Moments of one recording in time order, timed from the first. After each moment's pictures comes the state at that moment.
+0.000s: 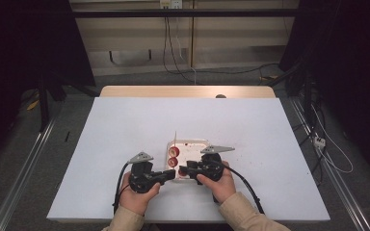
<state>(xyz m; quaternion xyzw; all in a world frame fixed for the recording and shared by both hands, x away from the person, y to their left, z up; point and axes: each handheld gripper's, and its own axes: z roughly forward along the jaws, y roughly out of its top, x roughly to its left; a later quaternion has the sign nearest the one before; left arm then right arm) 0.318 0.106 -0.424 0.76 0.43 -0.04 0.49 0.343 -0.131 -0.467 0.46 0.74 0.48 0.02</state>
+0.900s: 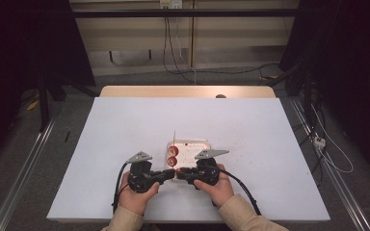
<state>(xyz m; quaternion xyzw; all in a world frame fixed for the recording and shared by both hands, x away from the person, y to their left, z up) 0.318 0.107 -0.423 0.76 0.43 -0.04 0.49 0.334 -0.119 -0.466 0.41 0.77 0.48 0.00</state>
